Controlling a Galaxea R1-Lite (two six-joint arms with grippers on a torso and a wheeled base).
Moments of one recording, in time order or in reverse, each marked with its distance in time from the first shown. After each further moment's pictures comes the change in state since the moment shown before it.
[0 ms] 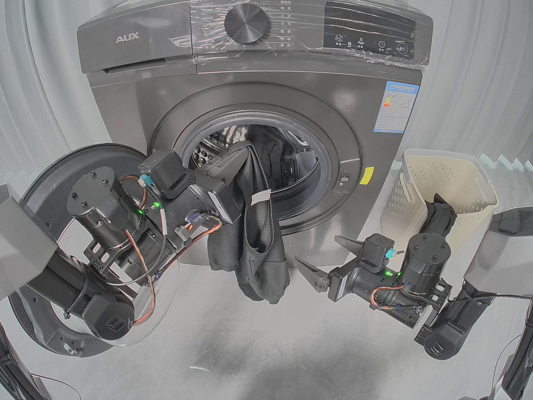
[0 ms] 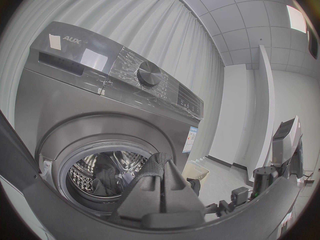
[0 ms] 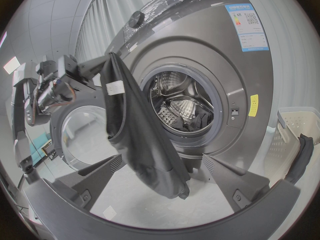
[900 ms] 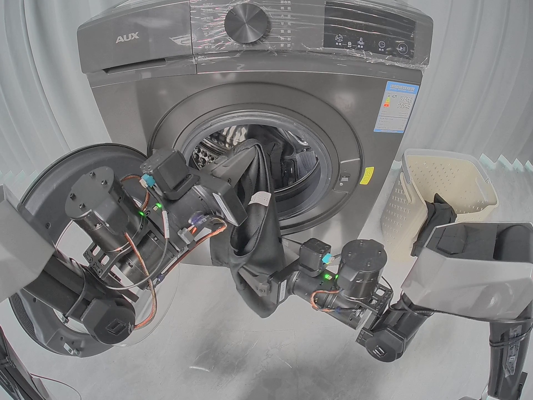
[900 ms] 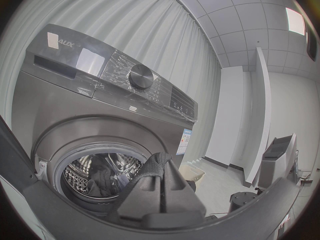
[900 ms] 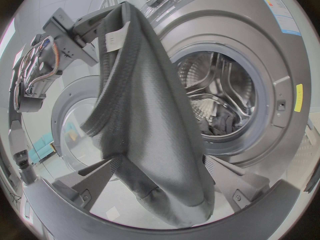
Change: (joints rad) left arm -0.030 -0.014 0.001 0.000 -0.001 0.002; right arm 0.107 0.225 -0.325 0.040 0.035 -0.023
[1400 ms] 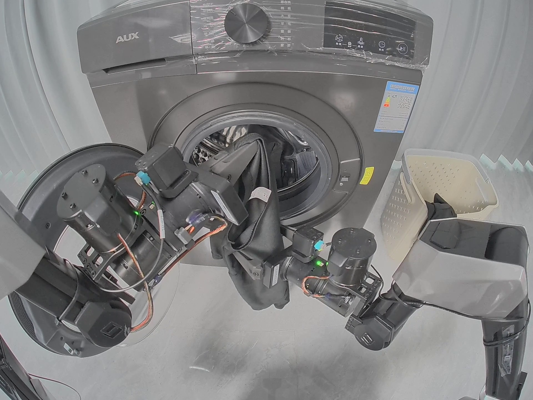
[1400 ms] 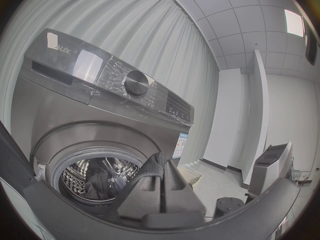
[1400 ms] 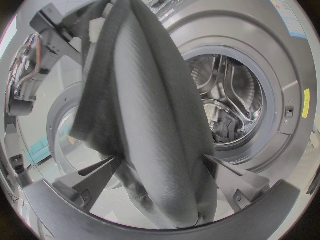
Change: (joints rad) left arm -0.019 -0.030 0.006 -0.001 -0.001 0.000; right arm -0.015 0.040 -0.131 0.051 -0.014 0.000
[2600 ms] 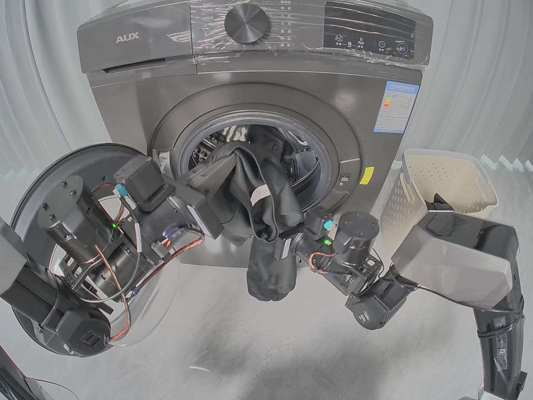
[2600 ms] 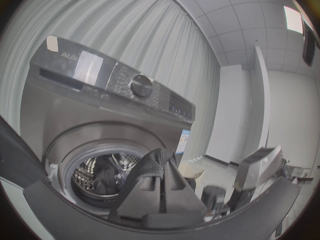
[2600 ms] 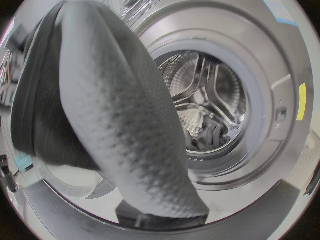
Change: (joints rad) left arm 0.035 -0.067 0.114 0.003 -0.008 0.020; right arm -0.089 0.065 -0.133 0.002 -0.041 0.011
